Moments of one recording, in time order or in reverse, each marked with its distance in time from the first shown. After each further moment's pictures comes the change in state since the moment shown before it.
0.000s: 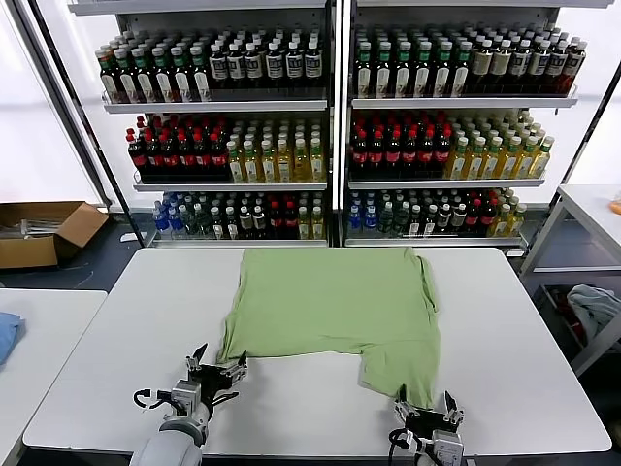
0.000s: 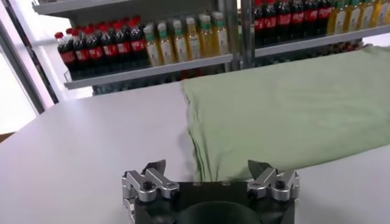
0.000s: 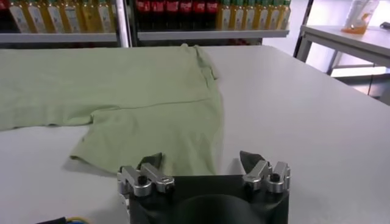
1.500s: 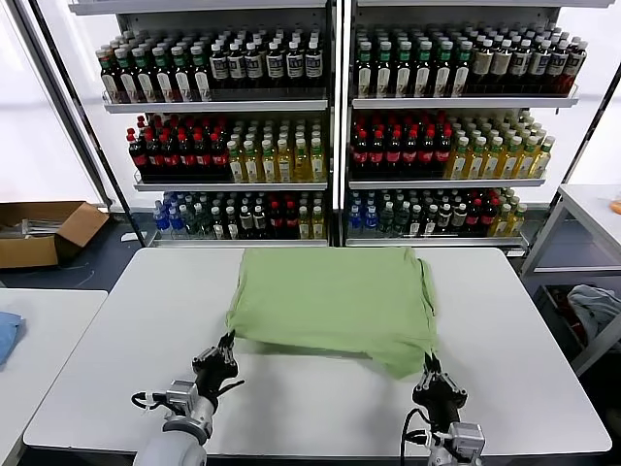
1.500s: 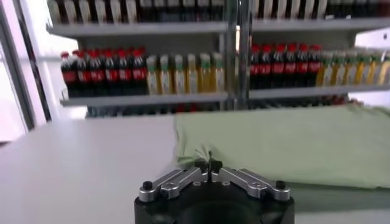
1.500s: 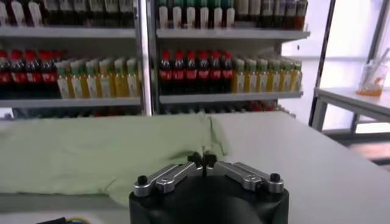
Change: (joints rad) left arm -0.039 -0.017 0.003 -0.017 -0.120 -0.176 -0.033; right arm 0.164 -0.081 0.058 0.005 -0.019 0.184 -0.133
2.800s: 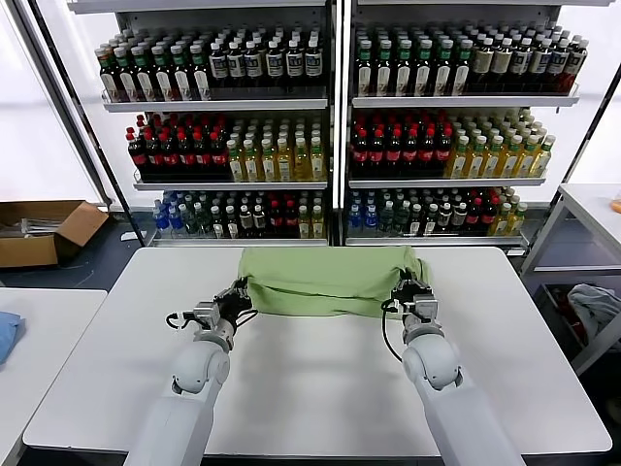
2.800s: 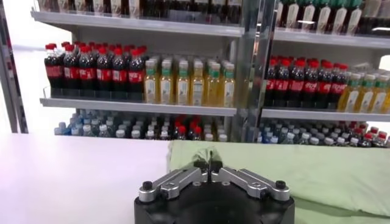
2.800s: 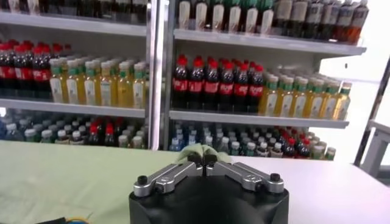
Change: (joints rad) left arm -0.459 0.018 0.108 0.445 -0.163 0.045 -0.068; right arm 0.622 0.004 -0.108 -0.556 0.133 -0.146 -0.090
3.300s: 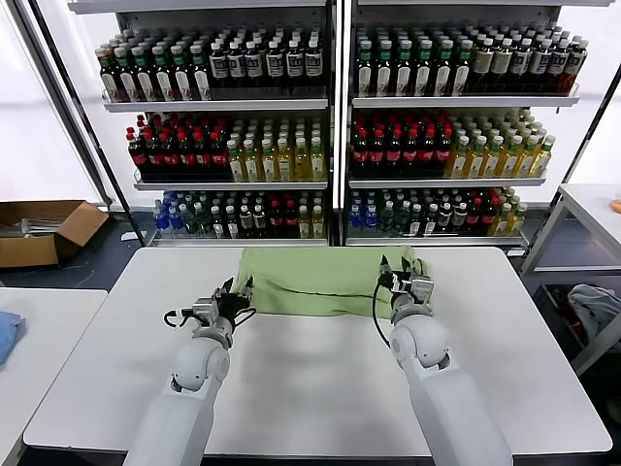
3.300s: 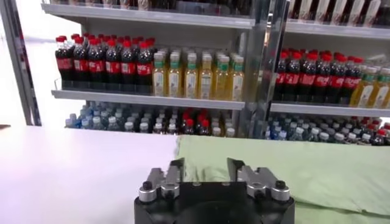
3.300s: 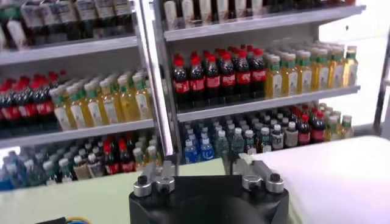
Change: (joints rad) left arm 0.020 -0.003 -0.013 -0.063 -0.004 0.080 -0.045; right arm 0.012 0.050 0.012 0.068 0.184 -0.030 0.181
